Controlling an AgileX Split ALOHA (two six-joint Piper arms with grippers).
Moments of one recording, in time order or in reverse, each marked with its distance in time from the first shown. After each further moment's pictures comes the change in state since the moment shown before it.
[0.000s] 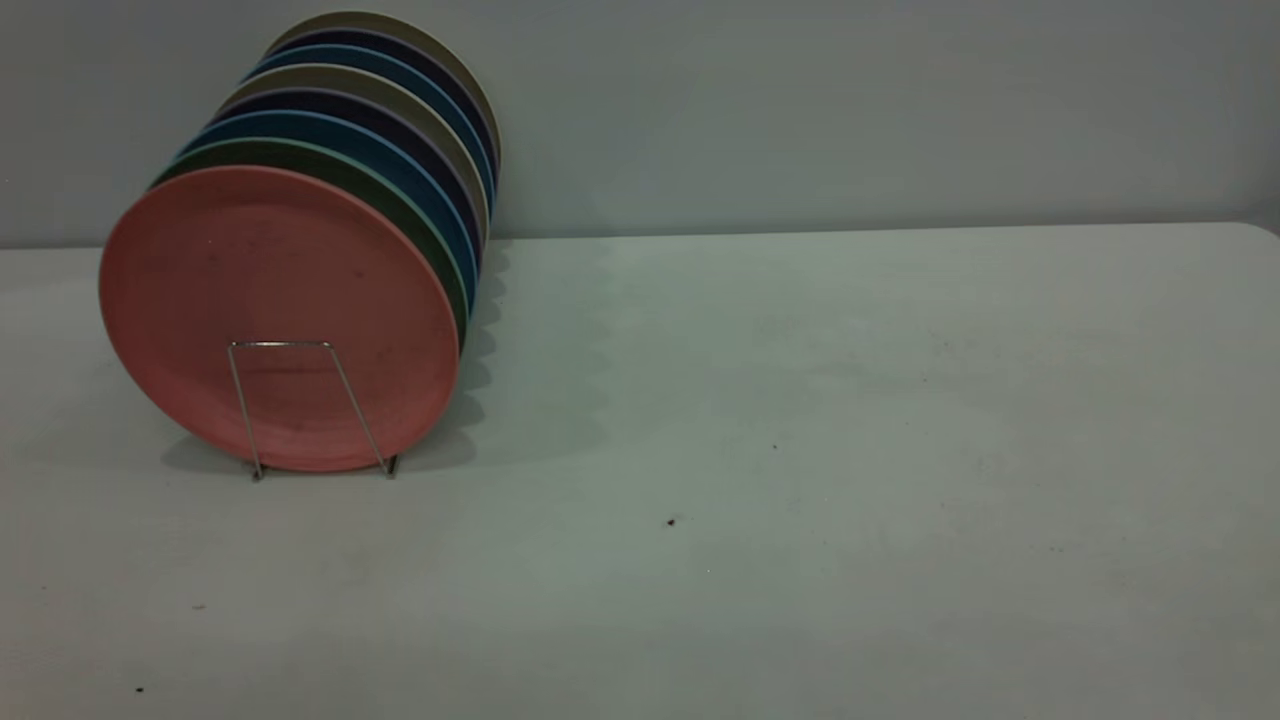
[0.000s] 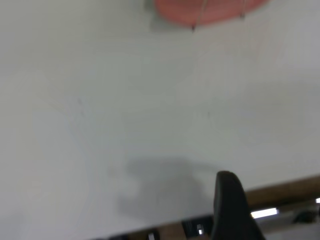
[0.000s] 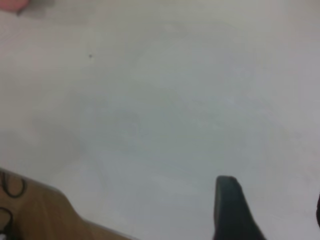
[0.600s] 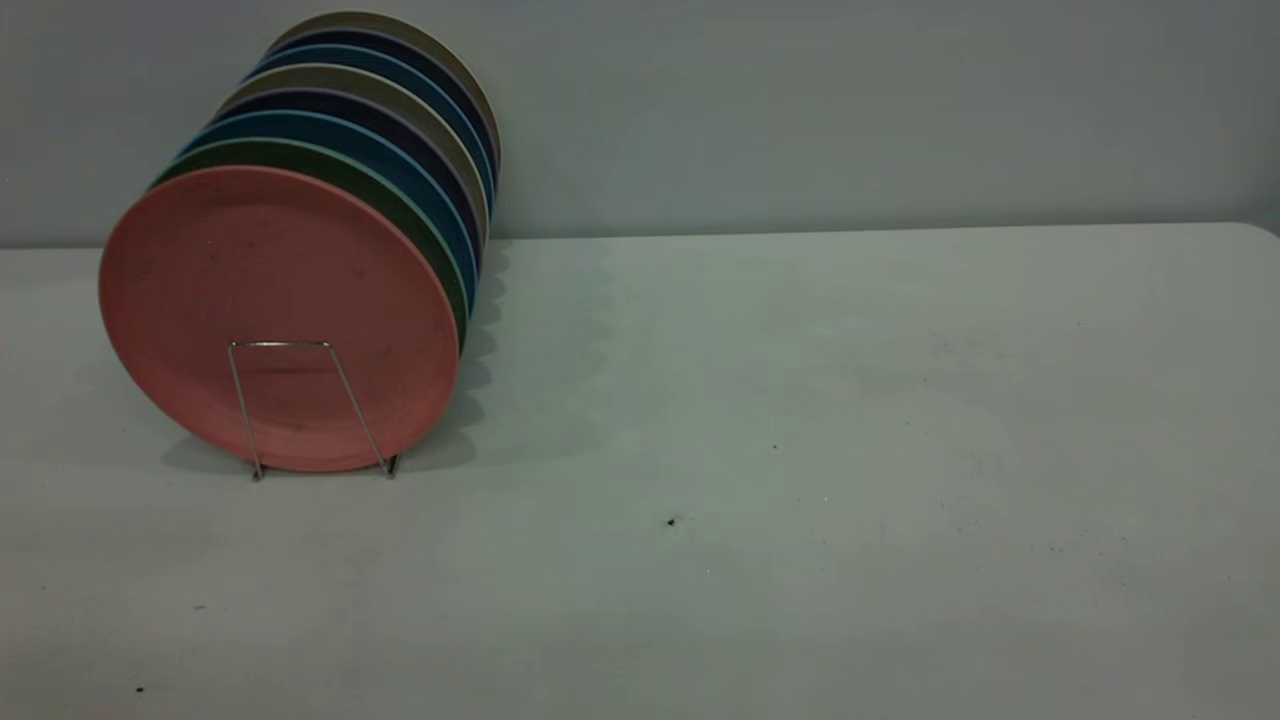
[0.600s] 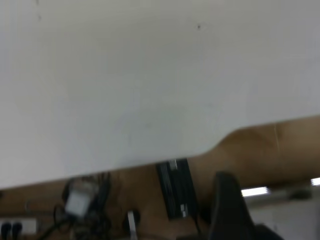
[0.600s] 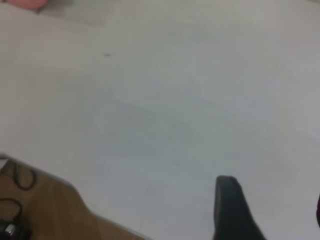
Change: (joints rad) left arm 0.000 -0.450 0.460 0.009 -0.034 -0.070; right arm 0.072 -0.003 0.000 -0.003 0.001 0.005
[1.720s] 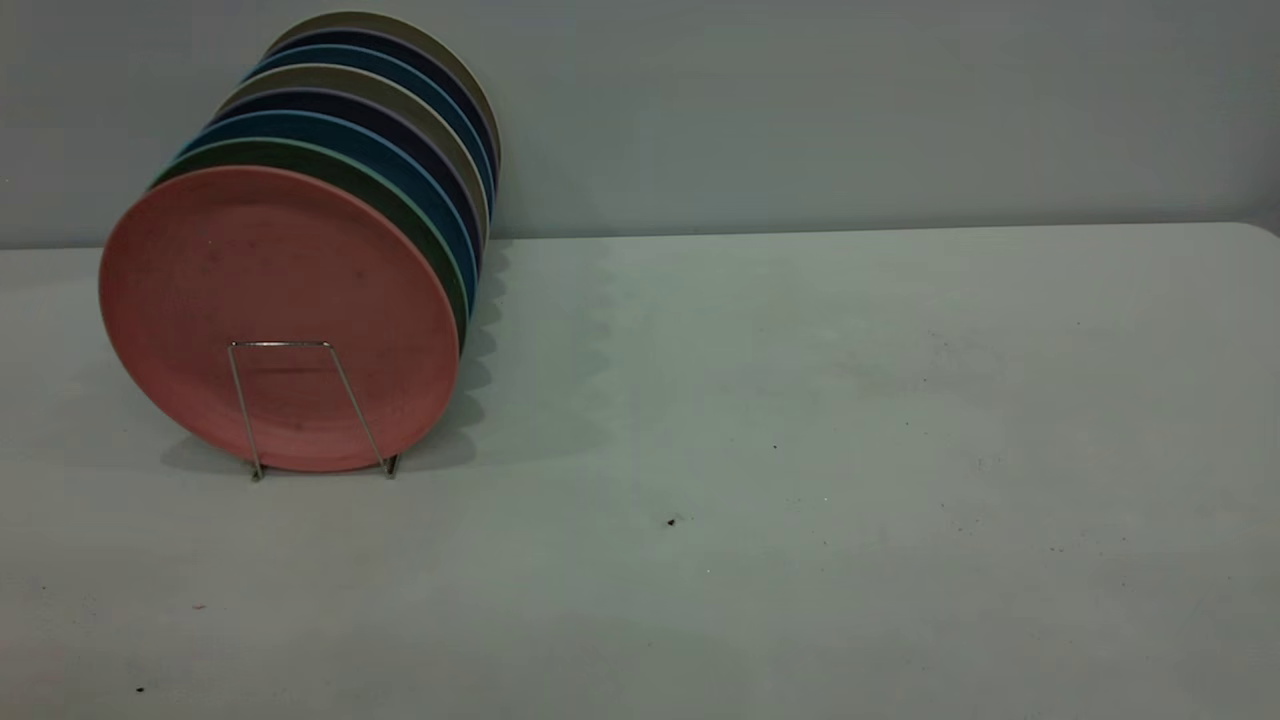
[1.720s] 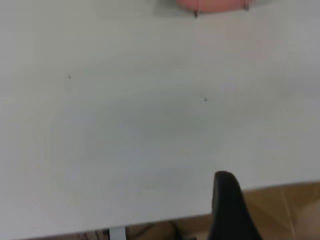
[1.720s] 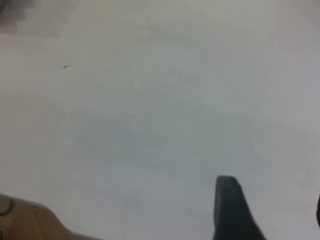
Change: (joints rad) left arm 0.000 -0.271 0.004 -0.001 -0.004 -0.026; right arm -0.175 0.000 0.000 0.011 0.000 0.002
